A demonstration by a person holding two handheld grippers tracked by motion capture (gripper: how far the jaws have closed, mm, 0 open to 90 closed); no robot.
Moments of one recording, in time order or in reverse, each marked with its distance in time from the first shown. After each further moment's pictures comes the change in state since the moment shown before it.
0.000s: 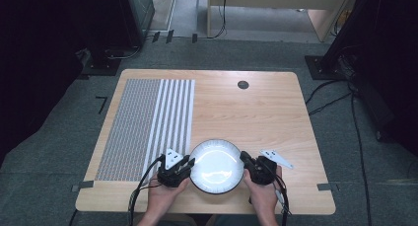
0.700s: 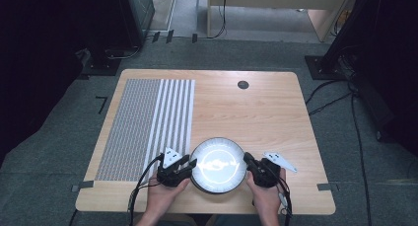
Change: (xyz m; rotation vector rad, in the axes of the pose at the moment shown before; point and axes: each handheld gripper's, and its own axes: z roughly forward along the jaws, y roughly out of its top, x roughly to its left) left arm 0.001 0.006 -0.006 -0.001 -0.054 -0.020; right arm -0.004 -0.001 -0.010 -0.022 -0.018 -0.022
